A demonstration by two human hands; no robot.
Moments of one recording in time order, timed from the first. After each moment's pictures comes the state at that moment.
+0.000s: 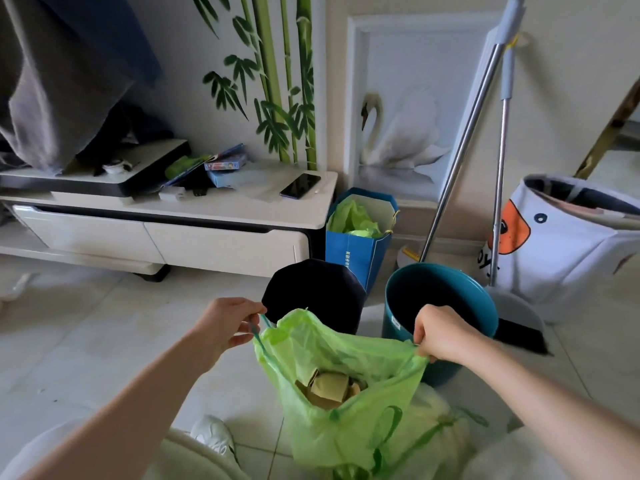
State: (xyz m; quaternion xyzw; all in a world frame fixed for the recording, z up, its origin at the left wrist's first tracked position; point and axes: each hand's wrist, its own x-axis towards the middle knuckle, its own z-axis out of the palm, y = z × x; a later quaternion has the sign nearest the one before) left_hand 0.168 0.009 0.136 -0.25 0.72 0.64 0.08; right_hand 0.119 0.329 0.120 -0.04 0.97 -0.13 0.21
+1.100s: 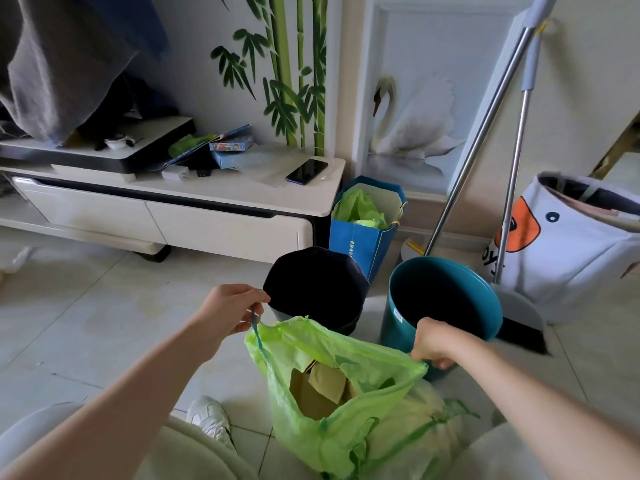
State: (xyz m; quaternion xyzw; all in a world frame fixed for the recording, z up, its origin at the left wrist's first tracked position) left_hand 0.169 0.008 0.128 -0.25 0.74 0.62 0.06; right_hand 0.100 0.320 0.077 0.06 0.93 -0.08 0.35
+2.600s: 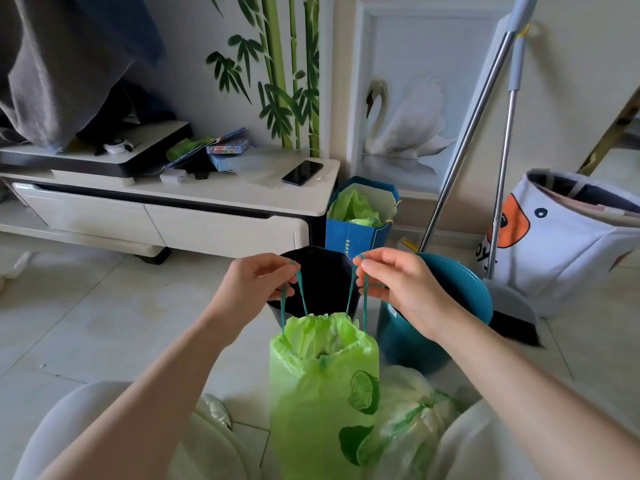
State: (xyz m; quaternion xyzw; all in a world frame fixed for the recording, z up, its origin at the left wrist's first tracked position) left_hand 0.180 0.052 0.172 -0.09 0.77 0.63 -0.04; right_hand 0.135 0.276 0.170 -0.09 0.67 -0.72 0.15
